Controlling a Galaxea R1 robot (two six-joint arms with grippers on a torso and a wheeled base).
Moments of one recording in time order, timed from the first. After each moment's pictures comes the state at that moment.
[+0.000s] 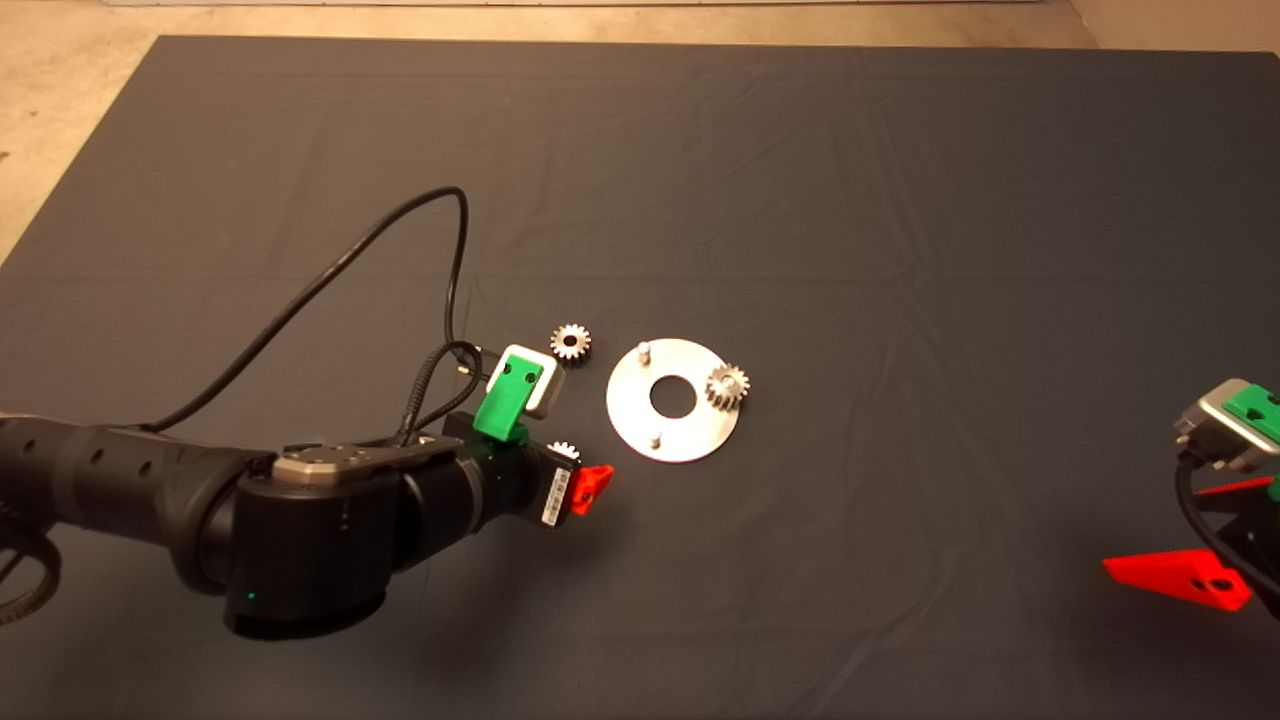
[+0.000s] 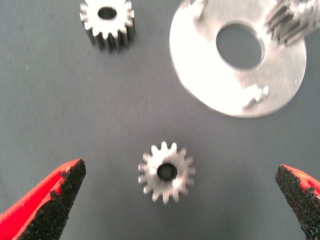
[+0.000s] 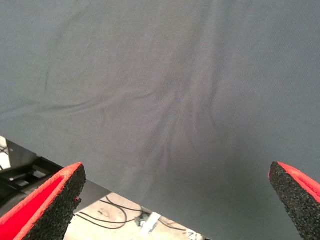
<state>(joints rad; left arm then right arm) -0.07 2.39 -0.54 1.23 1.46 -1.40 0.40 1.61 -0.34 -0.40 -1.28 0.89</state>
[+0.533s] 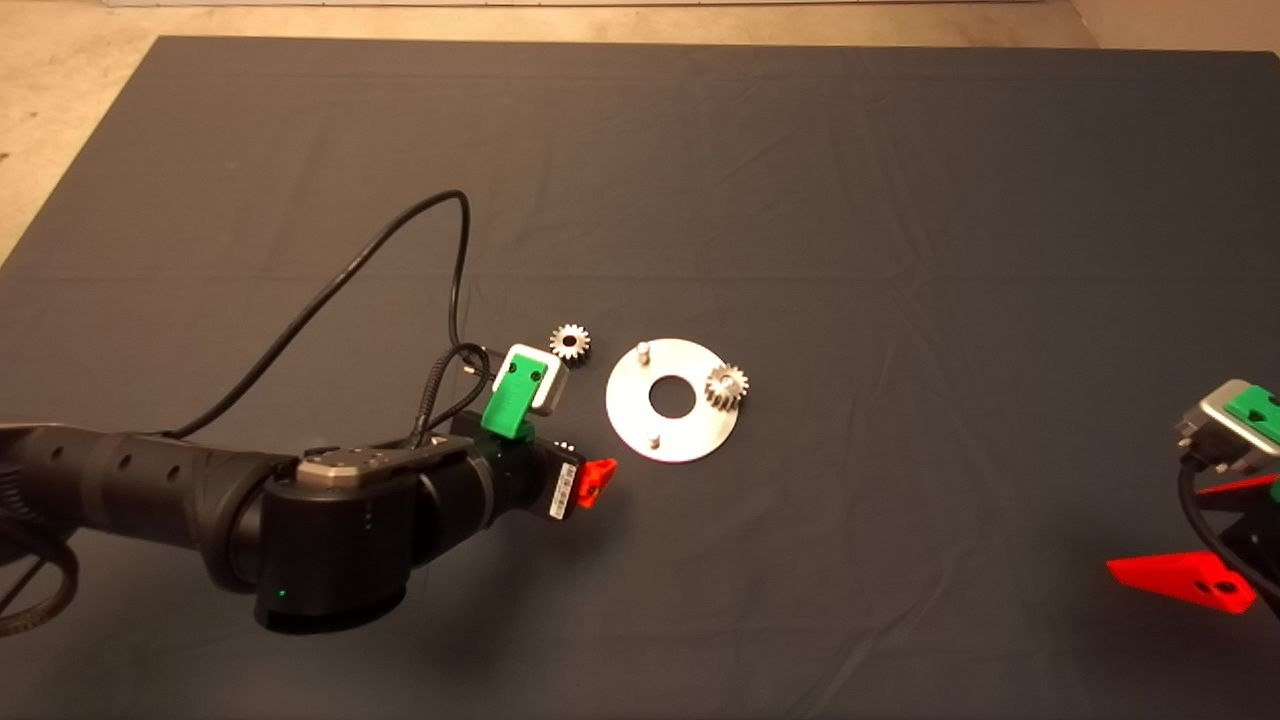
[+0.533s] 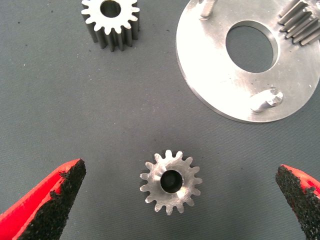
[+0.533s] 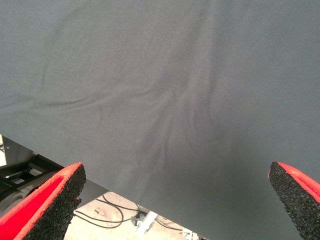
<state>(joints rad) -0.05 2.40 -0.57 1.25 1.46 -1.41 0.40 1.60 -0.34 -0.40 -1.28 0.87</state>
